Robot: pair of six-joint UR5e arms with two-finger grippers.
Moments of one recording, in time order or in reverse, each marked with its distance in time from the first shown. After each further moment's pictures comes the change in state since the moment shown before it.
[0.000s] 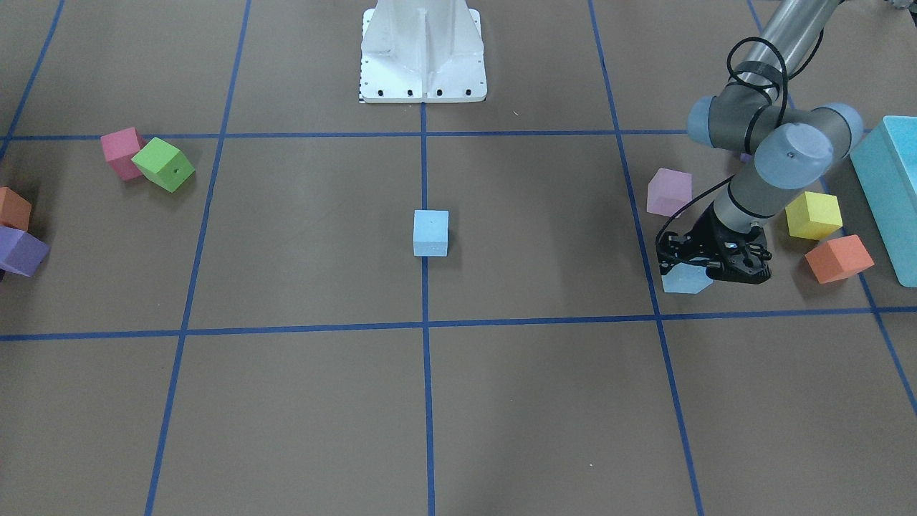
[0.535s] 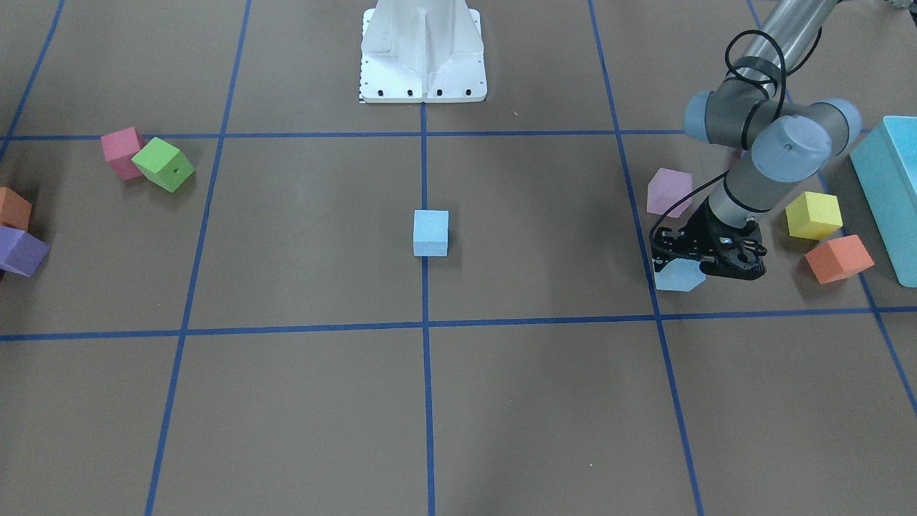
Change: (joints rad) left arm 0.000 -0.085 -0.080 0.136 -0.010 -0.010; right arm 0.000 0.001 -0.006 0.000 0.002 0.005
